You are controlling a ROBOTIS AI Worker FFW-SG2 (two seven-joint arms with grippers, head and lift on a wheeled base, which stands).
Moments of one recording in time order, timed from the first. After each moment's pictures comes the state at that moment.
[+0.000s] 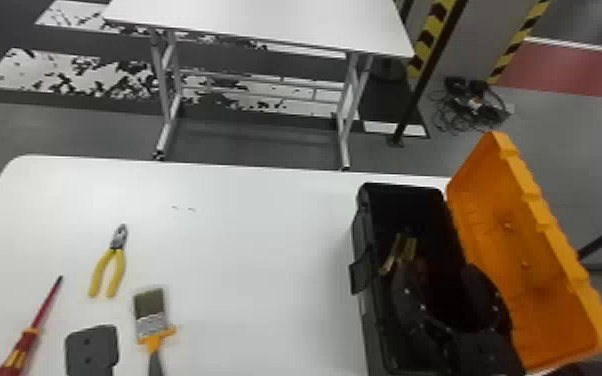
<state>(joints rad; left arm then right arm) 0.62 0.12 -0.09 -2.10 0.70 0.97 0.61 0.90 -0.22 0.04 -2.10 -0.30 -0.37 -0.05</state>
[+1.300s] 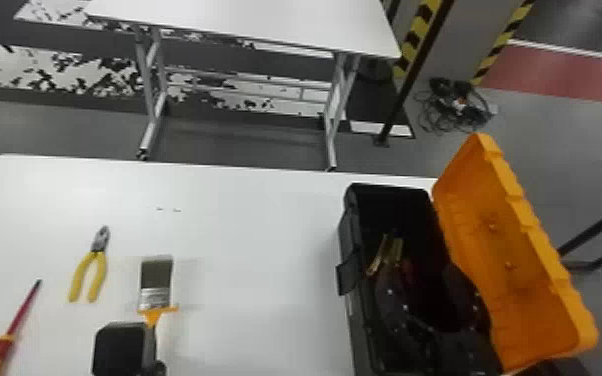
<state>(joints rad) 0.64 0.16 -0.32 -2.22 0.34 0.92 0.57 0.89 -0.22 0.05 -2.09 -0.30 -0.37 -0.05</state>
